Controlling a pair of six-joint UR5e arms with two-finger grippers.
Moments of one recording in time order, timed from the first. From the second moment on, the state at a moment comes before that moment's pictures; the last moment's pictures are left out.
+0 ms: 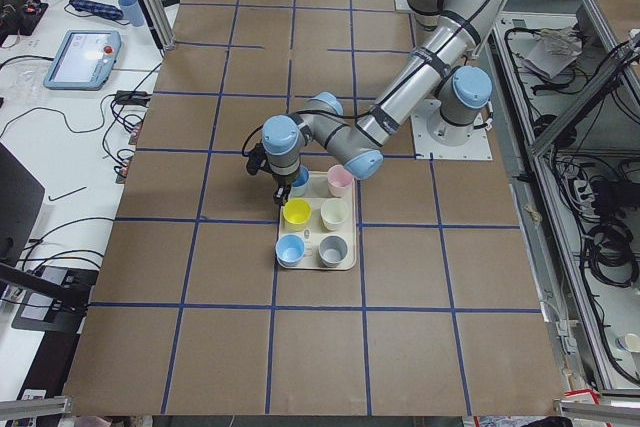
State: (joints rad) left arm -0.84 -1.97 -1.76 -1.04 1.54 1.02; right arm 1.55 -1.56 1.52 -1.62 -1.54 -0.01
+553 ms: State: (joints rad) left arm -0.85 -1.97 -1.77 -1.04 1.56 1.02; right arm 1.55 -1.56 1.52 -1.62 -1.54 -0.01
